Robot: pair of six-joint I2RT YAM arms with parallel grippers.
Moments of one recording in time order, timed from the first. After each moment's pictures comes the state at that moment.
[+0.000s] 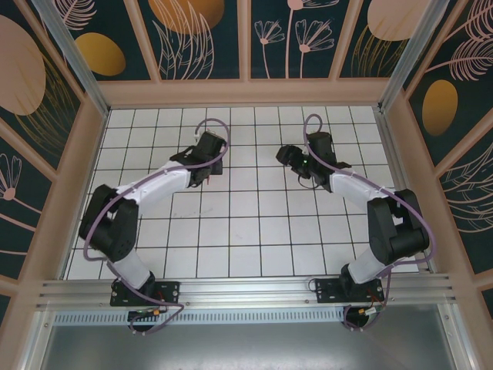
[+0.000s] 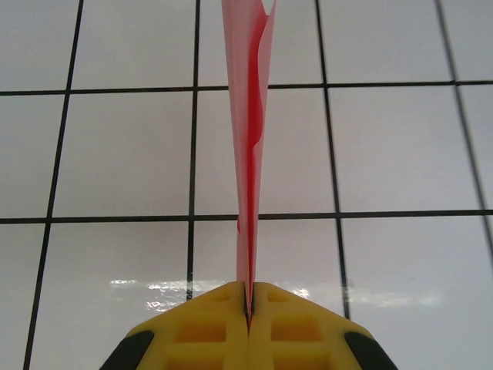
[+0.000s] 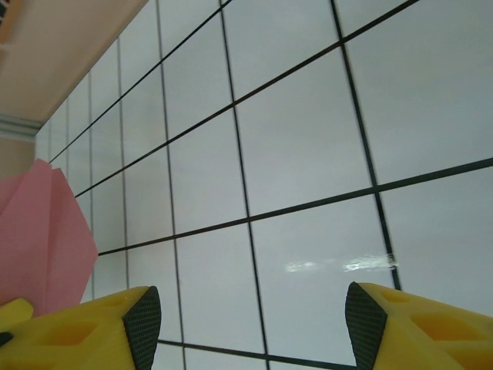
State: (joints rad) left arm -0.58 1.73 1.20 -0.41 -0.37 -0.46; right arm 0.34 1.57 0.92 -0.03 -0.25 0.78
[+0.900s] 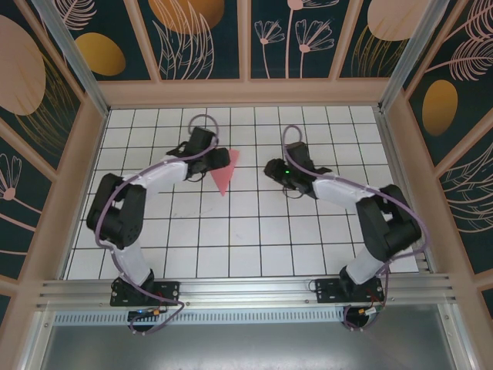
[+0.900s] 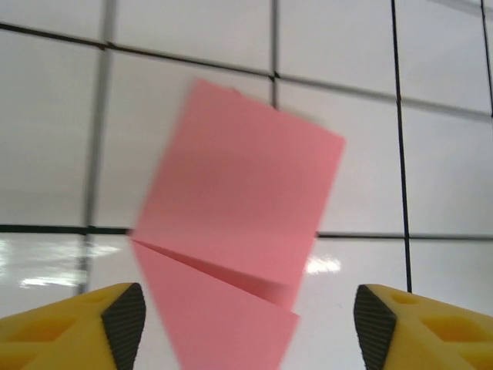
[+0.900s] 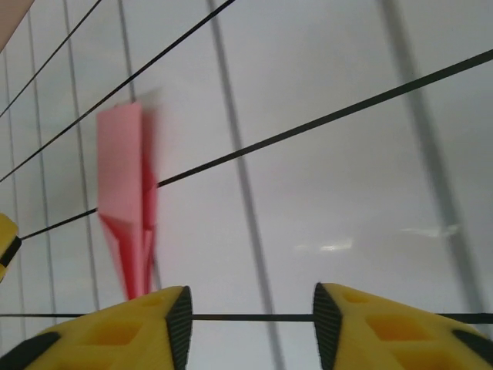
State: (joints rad) left arm -0.42 1.78 1.16 -0.24 -0.01 -0.62; right arm 0.56 1.66 0.94 -0.06 -0.10 0.89
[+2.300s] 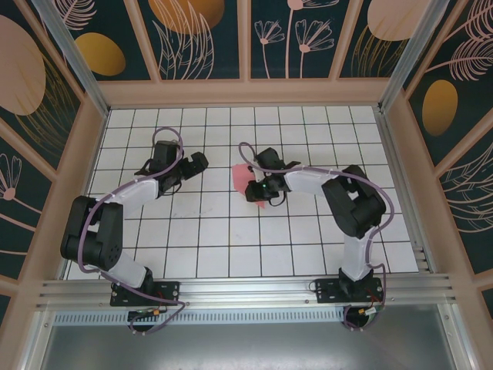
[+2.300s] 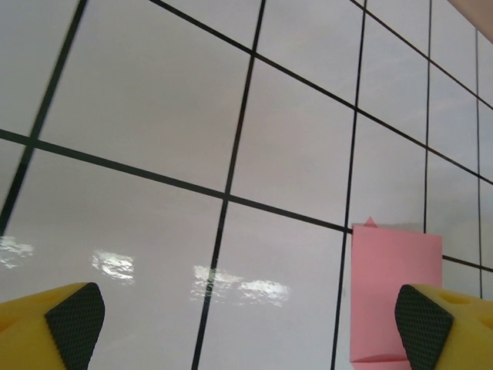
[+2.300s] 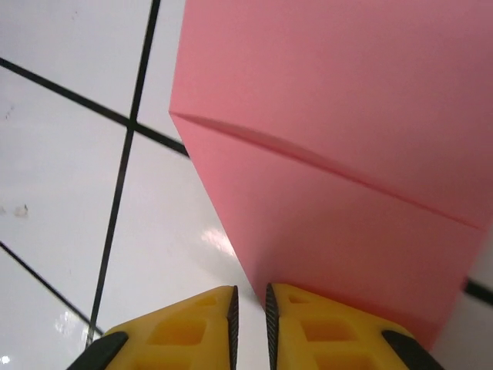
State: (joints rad) left arm -0.24 1.57 0.84 -0.05 0.16 -0.69; right arm 0.65 1.89 1.14 -0.35 -0.35 0.37
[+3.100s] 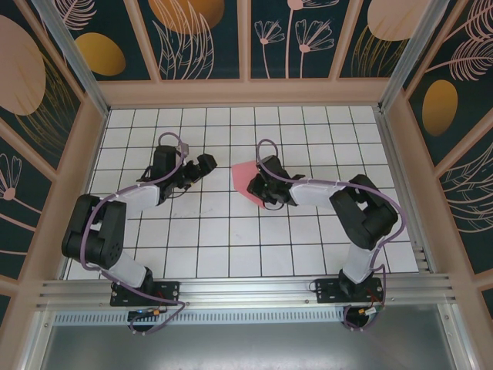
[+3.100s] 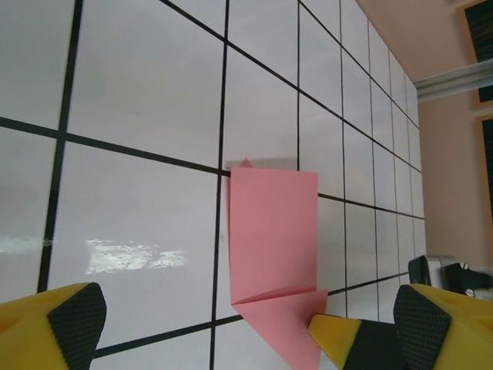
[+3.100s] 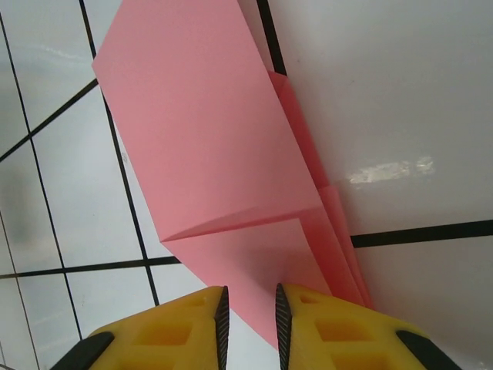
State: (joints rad) left arm -0.24 1.59 0.75 0.21 0.49 -0.82; right arm 0.70 1.79 0.95 -0.05 -0.07 1.06
